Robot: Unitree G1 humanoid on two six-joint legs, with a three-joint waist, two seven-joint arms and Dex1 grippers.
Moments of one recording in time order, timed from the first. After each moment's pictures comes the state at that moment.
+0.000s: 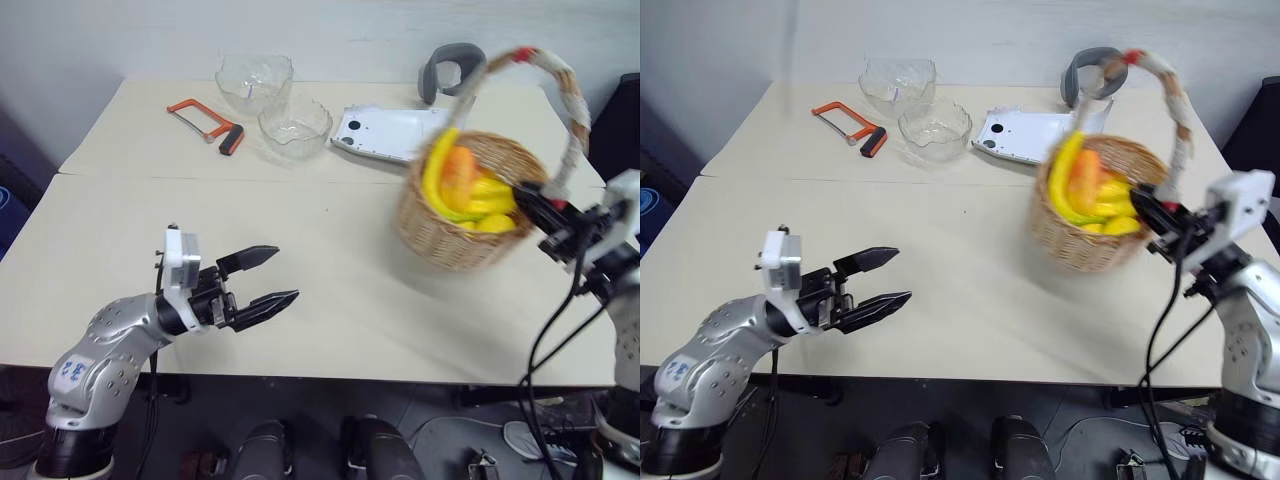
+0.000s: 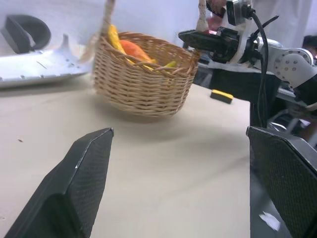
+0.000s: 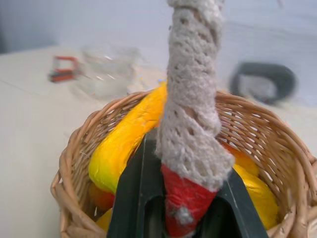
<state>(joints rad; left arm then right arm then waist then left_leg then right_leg) -0.19 0.59 0.13 -0.35 -0.79 0.49 -0.87 -0.24 -0.60 -0.55 -0.20 0.49 0.42 0.69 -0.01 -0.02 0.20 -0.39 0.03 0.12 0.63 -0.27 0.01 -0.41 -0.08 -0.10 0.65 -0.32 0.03</state>
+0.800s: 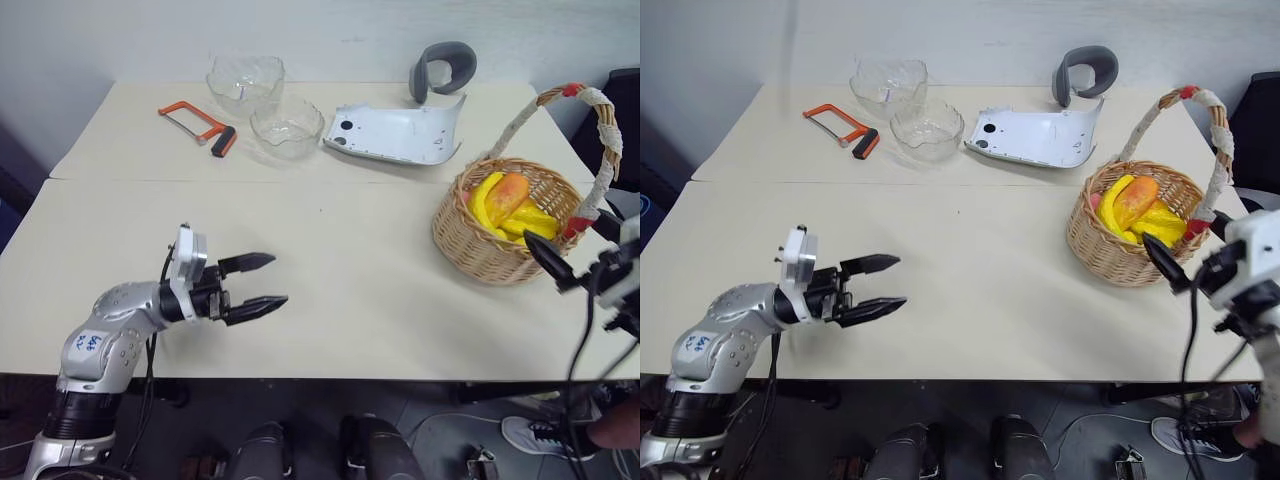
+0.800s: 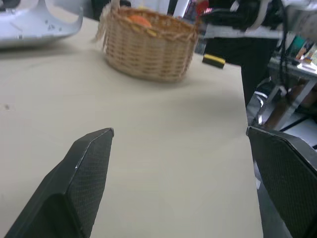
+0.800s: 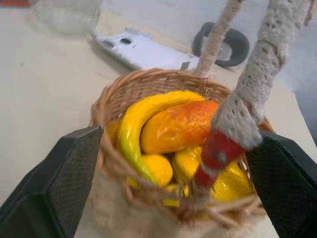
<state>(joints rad) -0.19 0.65 0.11 -0.14 -0.65 0.39 -1.06 0.08 -0.77 -0.66 -0.32 0.46 0.31 0.75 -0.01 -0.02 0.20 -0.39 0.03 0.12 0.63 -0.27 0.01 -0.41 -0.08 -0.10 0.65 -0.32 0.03</state>
